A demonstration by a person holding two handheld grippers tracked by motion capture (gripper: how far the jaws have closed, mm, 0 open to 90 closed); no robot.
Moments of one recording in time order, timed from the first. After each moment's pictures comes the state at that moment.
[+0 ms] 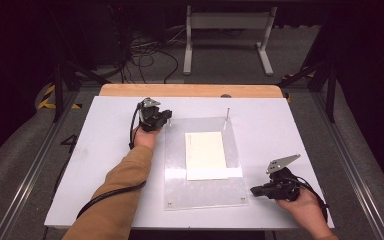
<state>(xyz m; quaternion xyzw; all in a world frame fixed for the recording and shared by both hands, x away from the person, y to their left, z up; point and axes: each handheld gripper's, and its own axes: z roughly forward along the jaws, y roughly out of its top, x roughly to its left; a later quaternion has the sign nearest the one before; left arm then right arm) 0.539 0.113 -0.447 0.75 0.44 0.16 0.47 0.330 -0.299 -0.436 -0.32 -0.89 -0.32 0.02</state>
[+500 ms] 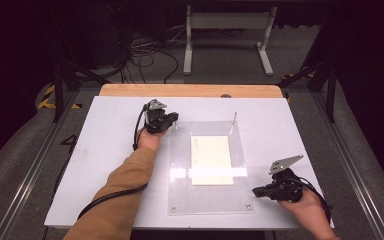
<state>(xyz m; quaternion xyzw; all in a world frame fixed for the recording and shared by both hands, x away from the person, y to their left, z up) 0.531 0.094 -0.448 0.77 0.40 0.14 0.48 0.326 -0.304 -0.432 -0.32 -0.89 -0.32 0.02</state>
